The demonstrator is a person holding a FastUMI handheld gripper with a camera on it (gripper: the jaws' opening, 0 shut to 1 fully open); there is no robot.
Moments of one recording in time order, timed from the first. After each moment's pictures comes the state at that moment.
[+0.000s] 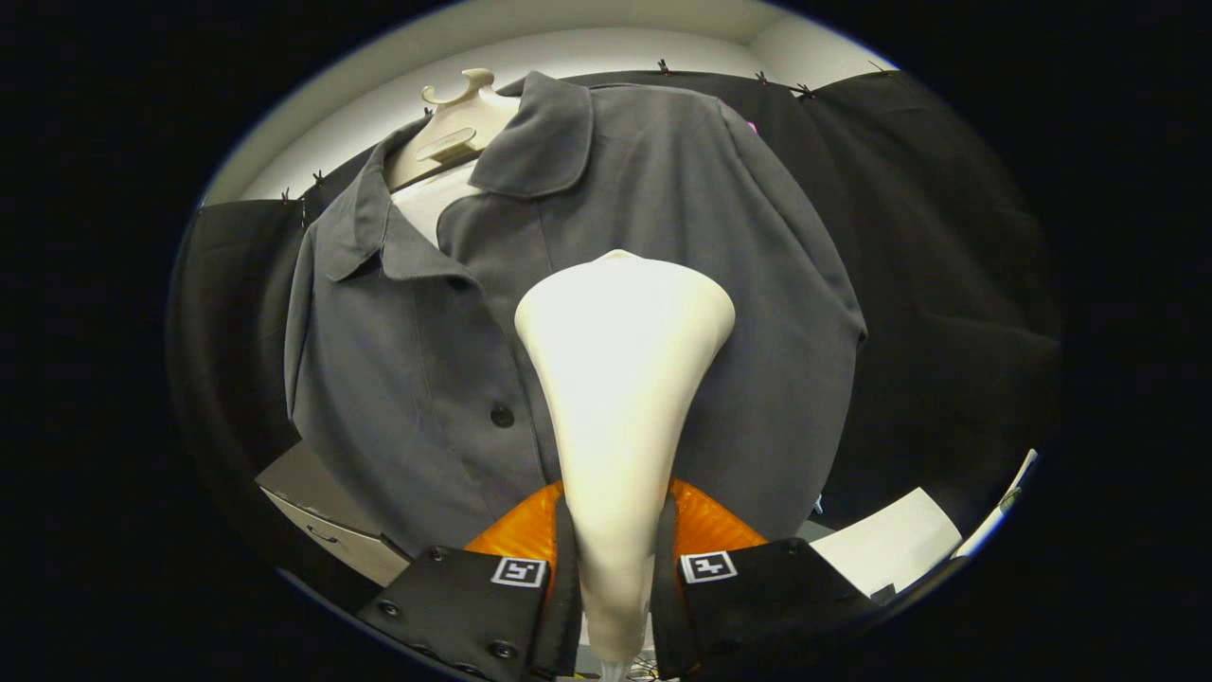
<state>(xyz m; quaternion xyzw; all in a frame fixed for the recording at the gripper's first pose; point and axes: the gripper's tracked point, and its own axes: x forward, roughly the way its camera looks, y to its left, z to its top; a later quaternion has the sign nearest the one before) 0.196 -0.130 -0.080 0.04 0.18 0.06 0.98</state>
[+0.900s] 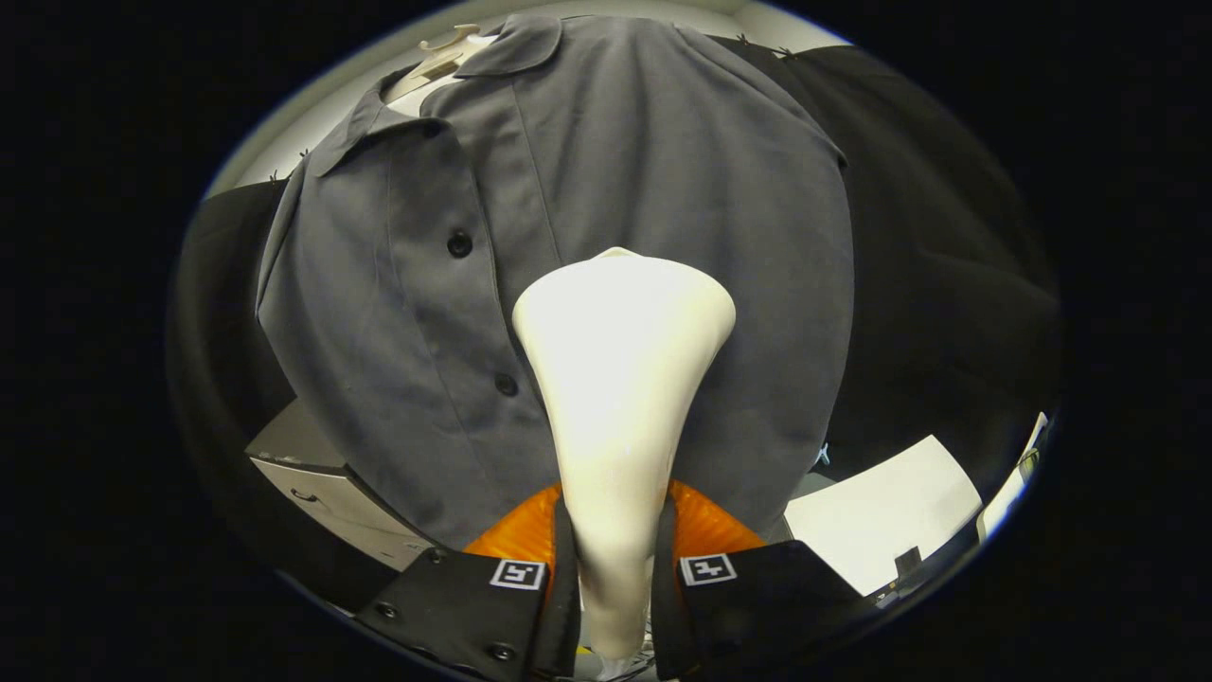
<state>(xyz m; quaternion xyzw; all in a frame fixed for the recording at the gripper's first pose) 0.159 -0.137 -0.185 0.06 0.26 0.05 0.96</state>
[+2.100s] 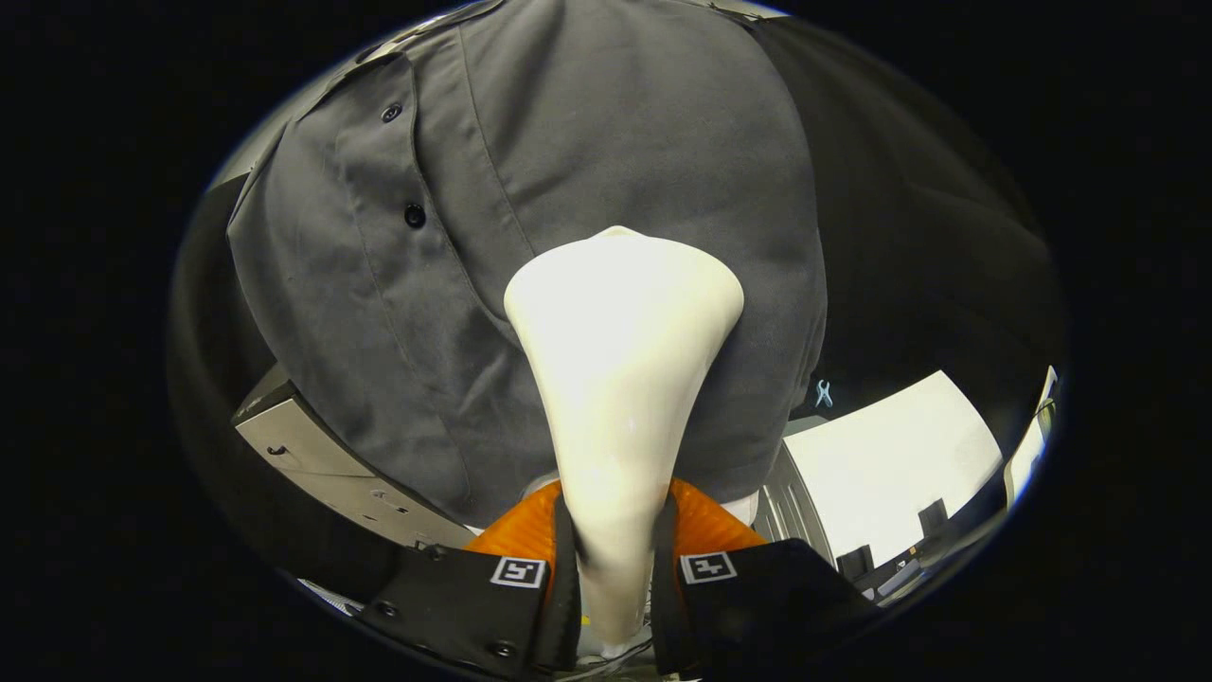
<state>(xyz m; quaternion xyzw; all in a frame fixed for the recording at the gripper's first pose) 0.121 -0.168 -0.292 0.08 0.33 0.04 0.94</state>
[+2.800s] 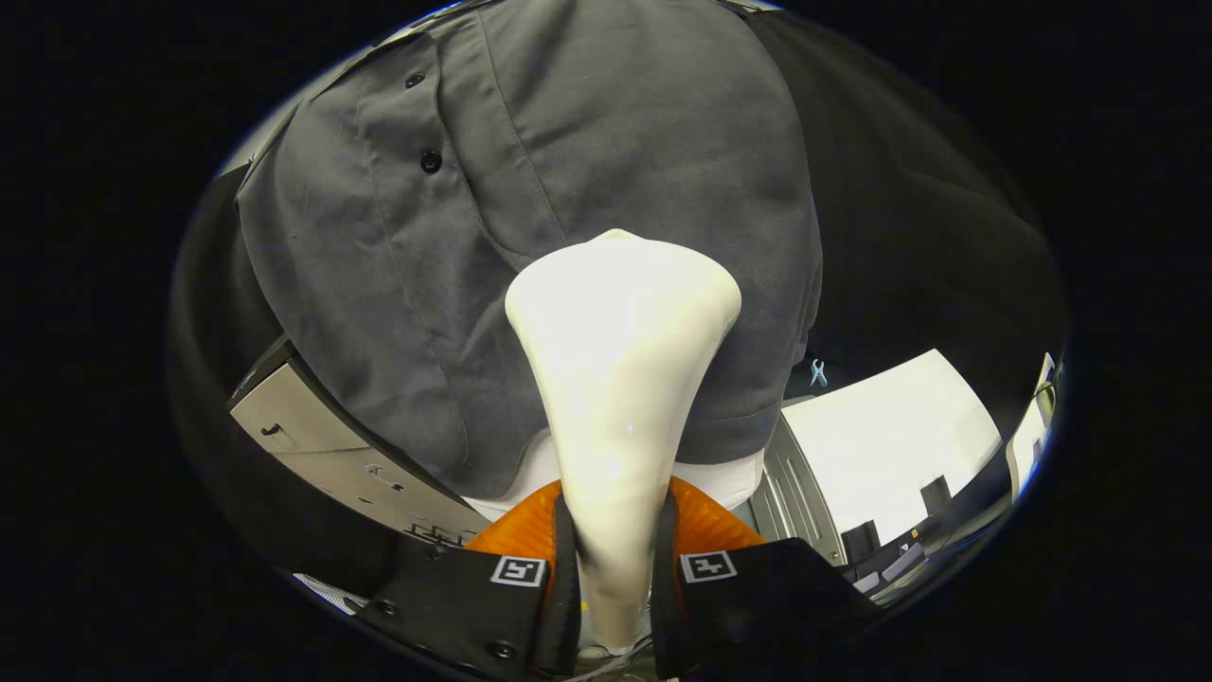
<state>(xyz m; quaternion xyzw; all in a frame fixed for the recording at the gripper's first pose) 0.091 -0.154 -0.306 0.08 0.35 0.03 0.93</state>
